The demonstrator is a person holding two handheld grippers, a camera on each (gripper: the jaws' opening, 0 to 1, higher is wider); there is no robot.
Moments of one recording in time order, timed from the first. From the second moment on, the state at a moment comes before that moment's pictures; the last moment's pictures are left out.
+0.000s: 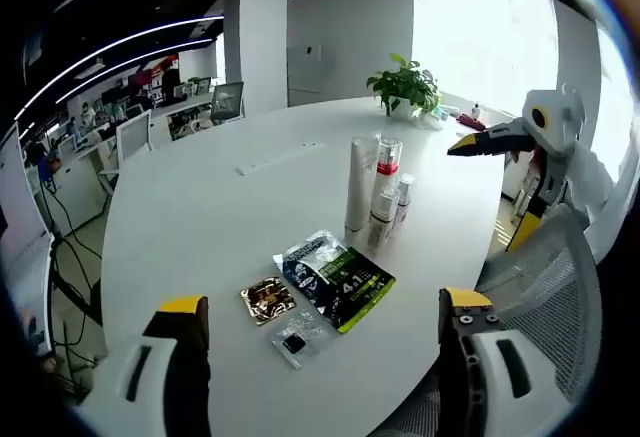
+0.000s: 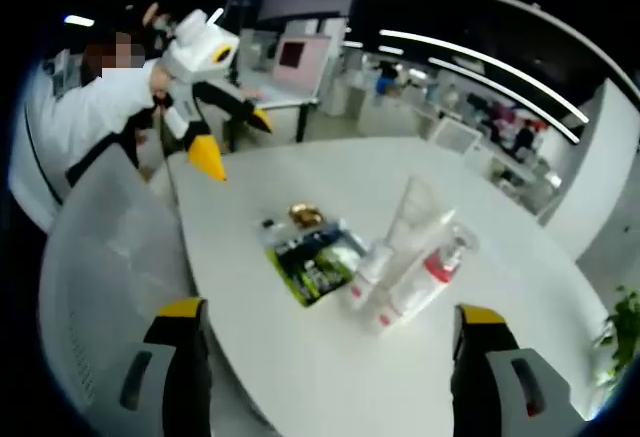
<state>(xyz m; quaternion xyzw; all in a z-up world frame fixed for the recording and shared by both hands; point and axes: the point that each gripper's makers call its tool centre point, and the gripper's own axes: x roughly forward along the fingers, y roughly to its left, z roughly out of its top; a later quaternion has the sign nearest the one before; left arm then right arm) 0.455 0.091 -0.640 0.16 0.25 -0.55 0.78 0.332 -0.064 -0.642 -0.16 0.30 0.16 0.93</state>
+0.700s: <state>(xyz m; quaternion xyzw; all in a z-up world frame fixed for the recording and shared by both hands) 0.449 0.140 -0.638 0.13 0.23 -0.55 0.79 0.335 -0.061 -0.650 -0.15 0.31 0.11 0.93</state>
